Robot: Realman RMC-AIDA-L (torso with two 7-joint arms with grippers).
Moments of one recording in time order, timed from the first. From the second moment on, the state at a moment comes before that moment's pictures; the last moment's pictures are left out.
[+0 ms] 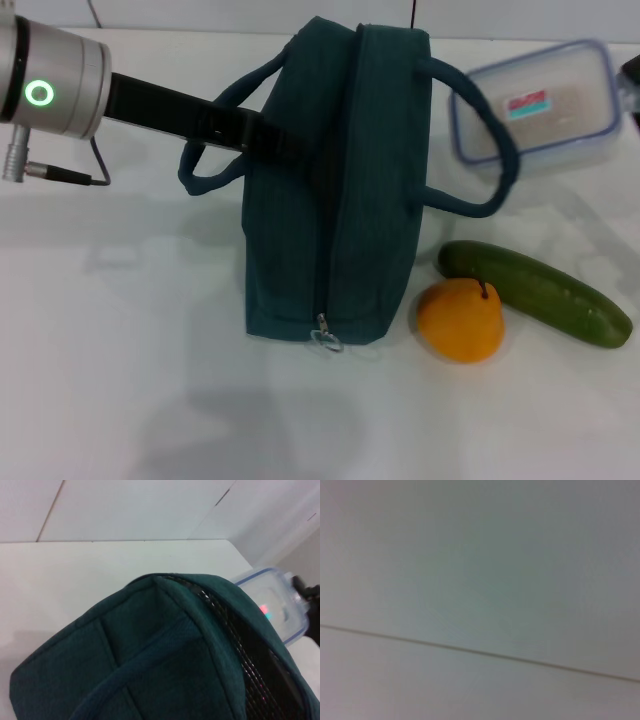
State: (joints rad) left arm -0.58 -2.08 0.96 1.31 2.14 1.68 -2.57; right arm 0.53 2.02 -0.67 -0.01 -1.13 -1.54 1.86
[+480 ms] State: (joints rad) left arm -0.58 -2.08 0.97 1.31 2.13 1.68 -2.57; right arm 0.47 2.01 -0.67 -0.06 -1.05 -1.59 1.91
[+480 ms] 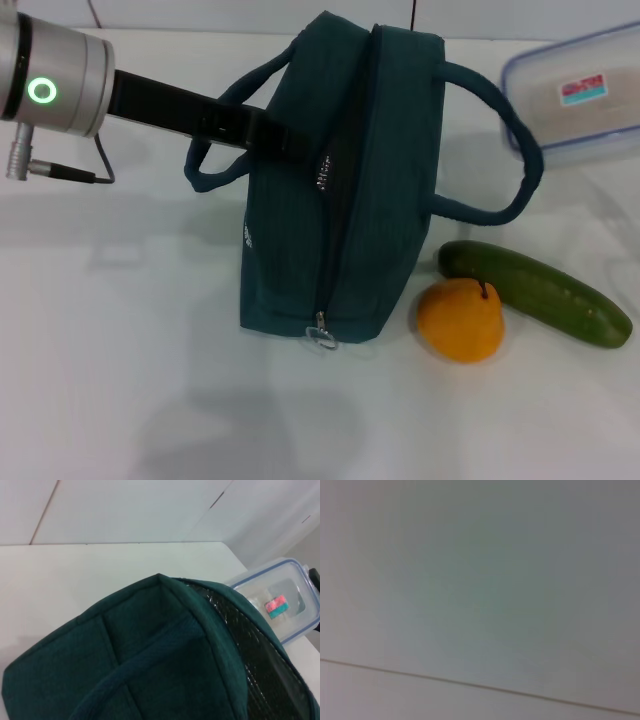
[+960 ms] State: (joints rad) left arm -0.58 -2.08 0.97 1.31 2.13 1.68 -2.57; right arm 0.44 2.01 -0.67 -0.07 -1.02 -1.61 1.92
